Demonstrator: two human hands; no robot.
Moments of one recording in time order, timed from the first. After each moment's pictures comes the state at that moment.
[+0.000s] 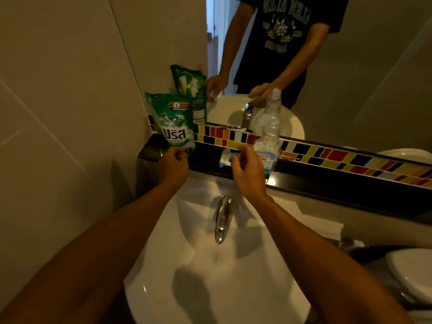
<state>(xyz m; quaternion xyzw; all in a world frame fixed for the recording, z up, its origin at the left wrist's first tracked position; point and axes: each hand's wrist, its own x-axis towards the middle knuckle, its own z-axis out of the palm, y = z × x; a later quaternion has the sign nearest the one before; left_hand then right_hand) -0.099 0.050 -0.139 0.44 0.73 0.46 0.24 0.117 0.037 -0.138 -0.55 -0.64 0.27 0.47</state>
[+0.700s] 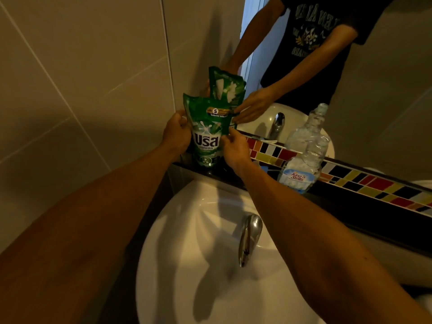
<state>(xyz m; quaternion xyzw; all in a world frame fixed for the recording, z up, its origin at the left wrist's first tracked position) -0.189 0.122 -0.078 0.44 0.68 0.51 0.30 -0.022 0.135 -0.102 -0.52 -0.60 0.47 0.39</state>
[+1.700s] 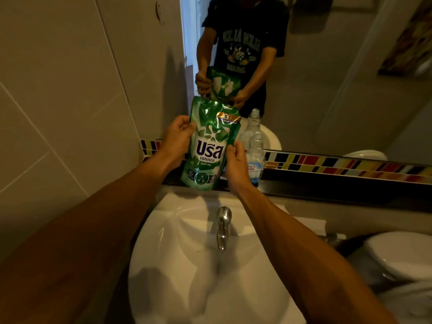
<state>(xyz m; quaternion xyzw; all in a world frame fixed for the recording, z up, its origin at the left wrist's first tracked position) -0.084 0.055 0.014 0.49 0.47 0.55 0.49 0.069 0.039 -0.069 -0.49 -0.44 0.47 0.59</state>
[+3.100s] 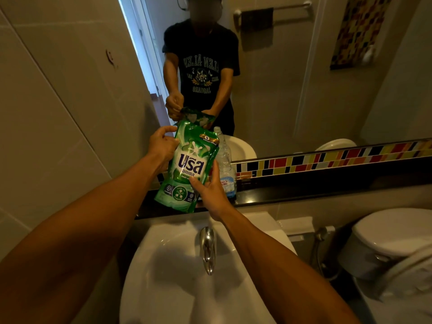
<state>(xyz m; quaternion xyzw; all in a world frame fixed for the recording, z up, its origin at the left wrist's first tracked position) -0.019 0.094 0.057 0.54 0.57 0.46 0.42 0.098 0.016 -0.076 -0.40 -0.41 0.55 0.61</state>
